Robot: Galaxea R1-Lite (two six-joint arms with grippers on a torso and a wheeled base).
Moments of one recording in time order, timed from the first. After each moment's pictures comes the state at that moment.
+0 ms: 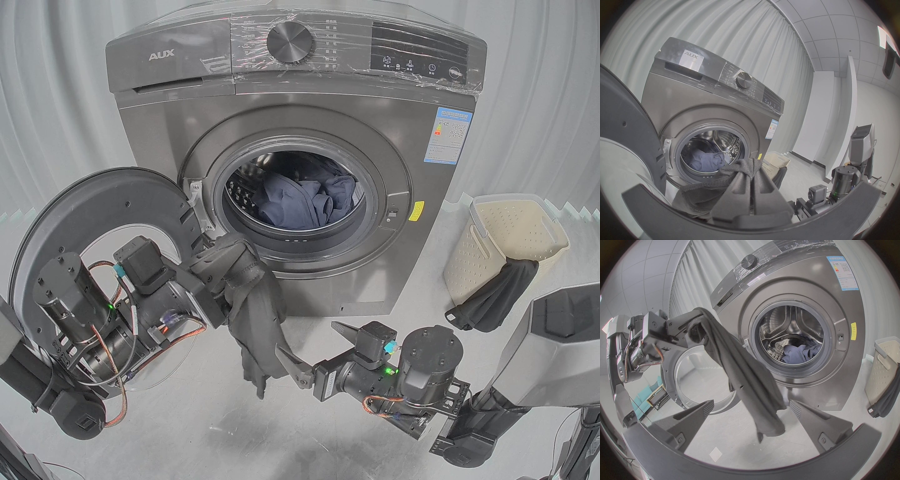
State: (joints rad) left arm -0.53 1.73 -0.42 -1.55 -0.18 -0.16; right arm 0.90 2.12 -0.58 -1.46 -0.21 0.22
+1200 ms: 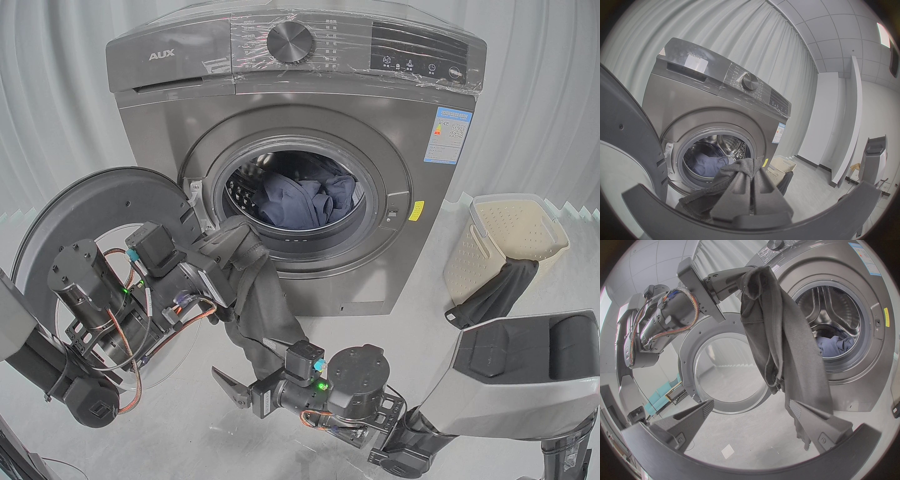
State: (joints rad) left arm -0.53 1.79 -0.51 -1.55 -0.12 -0.16; right arm 0.98 2.32 -0.83 -1.44 -0.08 0.22
